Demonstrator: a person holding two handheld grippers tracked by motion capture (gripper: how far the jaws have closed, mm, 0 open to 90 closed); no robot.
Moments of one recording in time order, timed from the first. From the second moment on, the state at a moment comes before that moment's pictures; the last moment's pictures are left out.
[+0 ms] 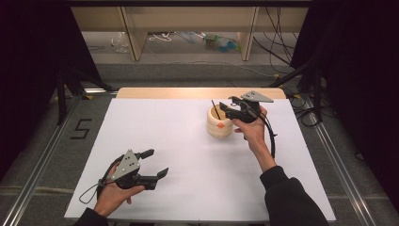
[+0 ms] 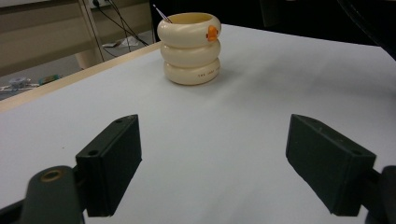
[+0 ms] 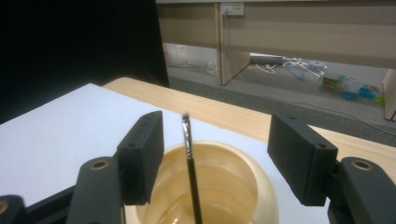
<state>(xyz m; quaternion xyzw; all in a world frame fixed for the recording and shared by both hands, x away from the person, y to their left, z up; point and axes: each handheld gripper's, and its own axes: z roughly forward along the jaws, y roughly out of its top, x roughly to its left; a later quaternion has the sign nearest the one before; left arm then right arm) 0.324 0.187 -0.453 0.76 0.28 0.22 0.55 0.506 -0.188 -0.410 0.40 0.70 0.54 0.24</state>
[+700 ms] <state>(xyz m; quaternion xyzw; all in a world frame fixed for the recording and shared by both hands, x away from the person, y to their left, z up) 0.323 0.187 -0.453 0.76 0.28 0.22 0.55 0.468 -0.191 -0.396 0.38 0.72 0.54 0.22</state>
